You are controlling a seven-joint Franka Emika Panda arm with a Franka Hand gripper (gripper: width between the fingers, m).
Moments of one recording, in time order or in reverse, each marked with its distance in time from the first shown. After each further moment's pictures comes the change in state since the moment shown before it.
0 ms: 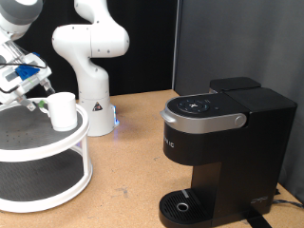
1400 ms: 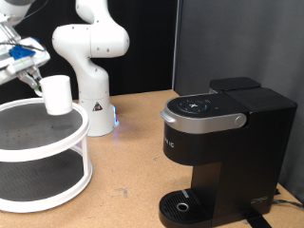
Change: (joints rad) arm -0.032 -0.112 0.059 0.044 0.016 -0.052 0.135
